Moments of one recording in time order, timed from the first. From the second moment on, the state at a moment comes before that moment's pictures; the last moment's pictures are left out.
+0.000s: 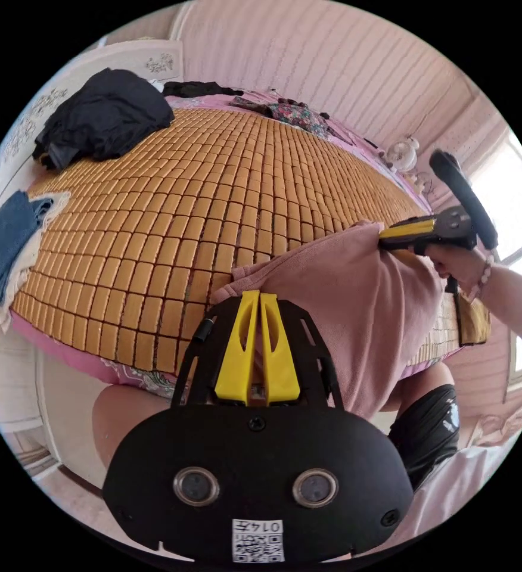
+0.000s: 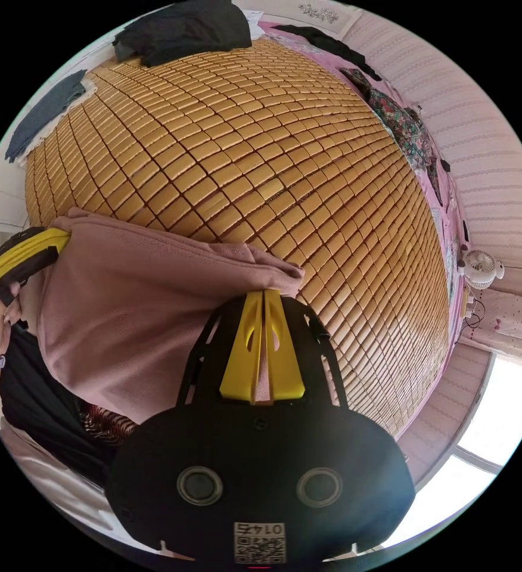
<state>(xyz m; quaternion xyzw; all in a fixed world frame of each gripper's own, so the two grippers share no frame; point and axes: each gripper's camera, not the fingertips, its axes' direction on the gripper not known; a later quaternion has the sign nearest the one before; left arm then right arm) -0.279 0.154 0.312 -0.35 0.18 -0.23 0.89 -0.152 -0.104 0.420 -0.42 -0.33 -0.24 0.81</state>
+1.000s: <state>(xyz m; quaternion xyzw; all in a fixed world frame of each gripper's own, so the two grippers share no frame) -0.252 0.239 0.337 -0.39 0.29 -0.32 0.81 0.159 0.001 0.507 -0.52 -0.52 0.11 0.67</state>
